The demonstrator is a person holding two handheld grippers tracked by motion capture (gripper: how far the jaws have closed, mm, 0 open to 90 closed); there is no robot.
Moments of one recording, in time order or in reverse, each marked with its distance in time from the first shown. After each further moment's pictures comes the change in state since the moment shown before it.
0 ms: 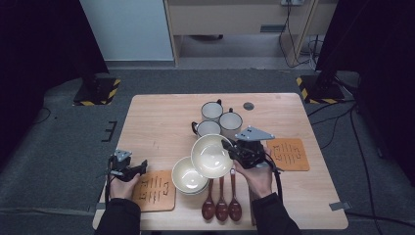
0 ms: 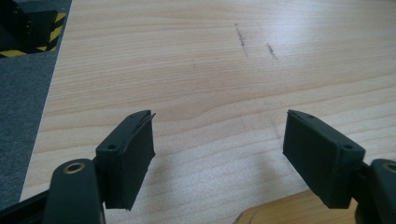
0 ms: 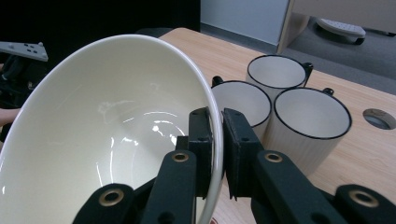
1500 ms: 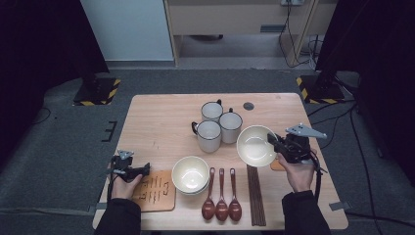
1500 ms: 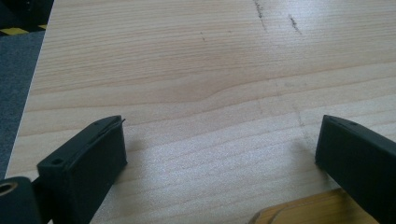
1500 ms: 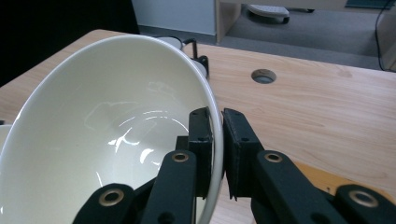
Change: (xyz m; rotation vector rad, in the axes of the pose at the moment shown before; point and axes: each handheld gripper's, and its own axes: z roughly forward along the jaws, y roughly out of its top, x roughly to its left) left arm 0.001 -0.002 0.012 0.070 0.023 -0.017; right arm -0.102 -0.038 -0.048 -0.003 -0.204 0.157
